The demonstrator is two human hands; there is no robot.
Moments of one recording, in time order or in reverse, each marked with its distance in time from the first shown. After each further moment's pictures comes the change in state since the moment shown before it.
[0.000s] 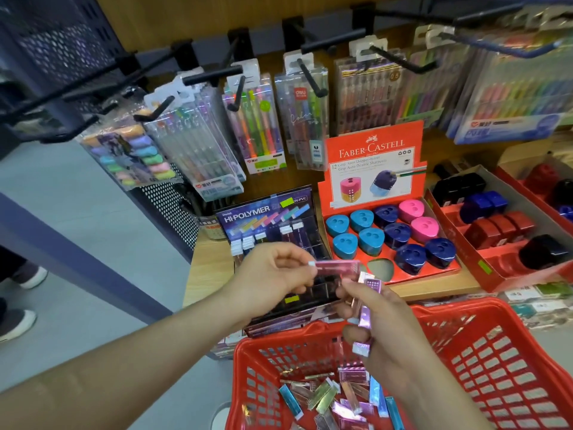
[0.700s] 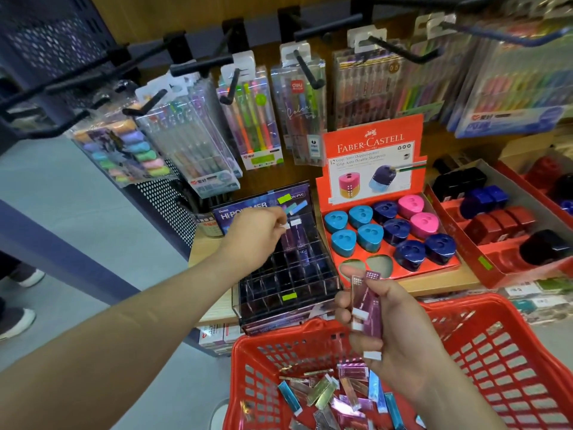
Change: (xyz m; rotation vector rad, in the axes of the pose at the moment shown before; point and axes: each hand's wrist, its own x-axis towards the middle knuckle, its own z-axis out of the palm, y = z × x) left_hand 0.068 -0.006 -0.025 0.971 0.279 0.282; right_hand -0.002 -0.005 -0.012 0.195 -0.085 0.148
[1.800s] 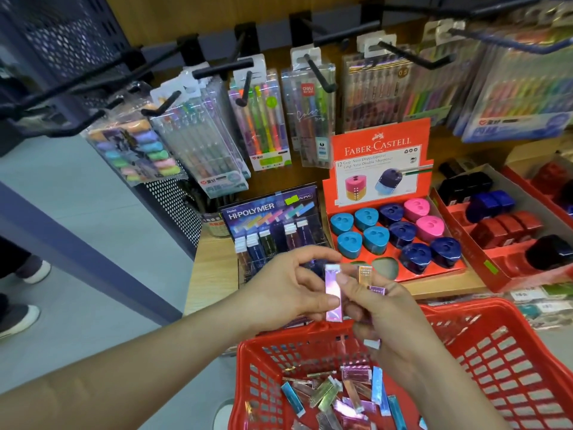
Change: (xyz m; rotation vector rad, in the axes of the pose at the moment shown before) left_hand -0.072 0.041 -0.016 -1.072 -0.505 -0.159; right_hand 0.005 0.001 0.013 -0.366 0.028 -0.188
